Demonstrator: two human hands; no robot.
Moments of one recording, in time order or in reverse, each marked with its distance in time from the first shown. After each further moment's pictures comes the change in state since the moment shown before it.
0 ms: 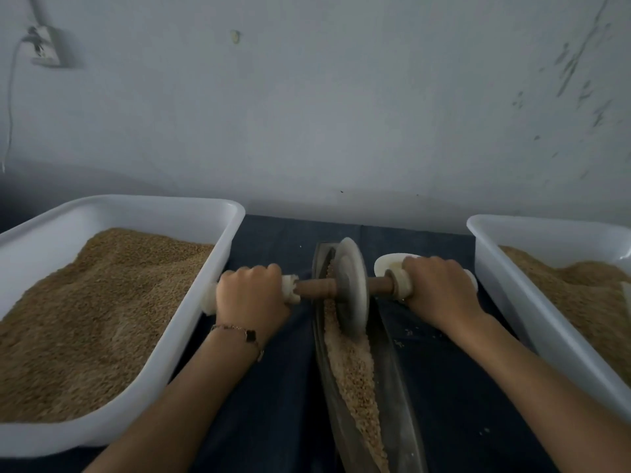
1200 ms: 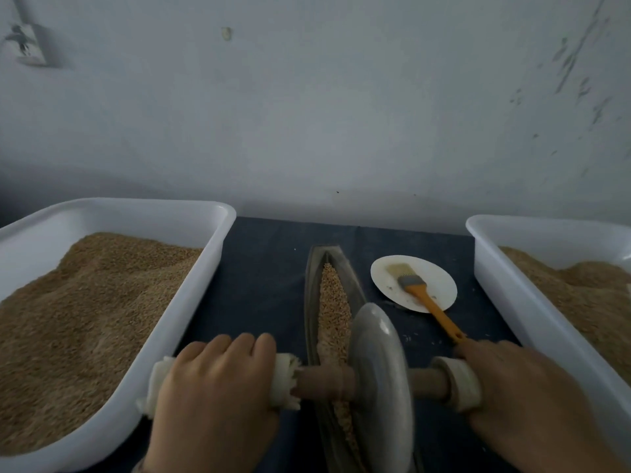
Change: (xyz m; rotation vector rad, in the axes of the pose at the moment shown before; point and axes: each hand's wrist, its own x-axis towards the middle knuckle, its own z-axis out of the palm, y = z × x) left_hand -0.091 0.000 -0.041 -0.112 0.104 0.311; right_hand -0.105 0.004 -0.050 -0.030 -0.425 0.040
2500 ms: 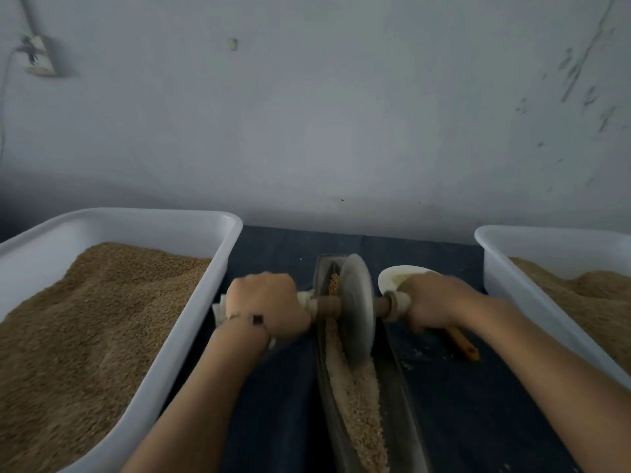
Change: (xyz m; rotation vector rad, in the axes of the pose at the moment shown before) left_hand 0.116 -0.032 0.037 -0.021 -0.475 -0.291; right_hand 0.140 -0.009 -0.024 0.139 -0.142 -0.148
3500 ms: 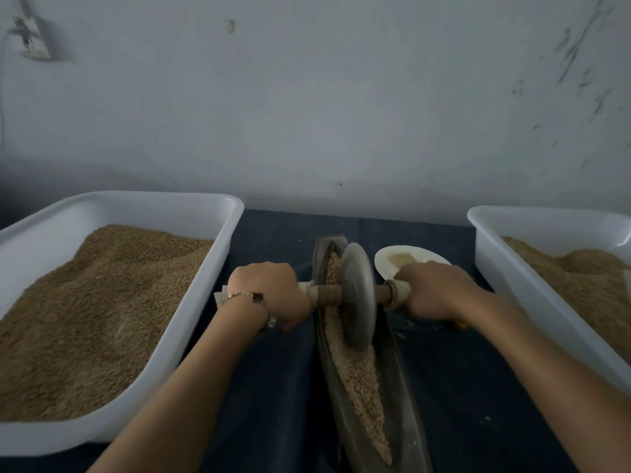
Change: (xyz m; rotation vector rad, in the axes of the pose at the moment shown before) left_hand -0.016 0.004 -0.002 -0.047 -0.138 -0.026; right_hand -0.030 -0.009 0.010 -0.004 0.058 0.069
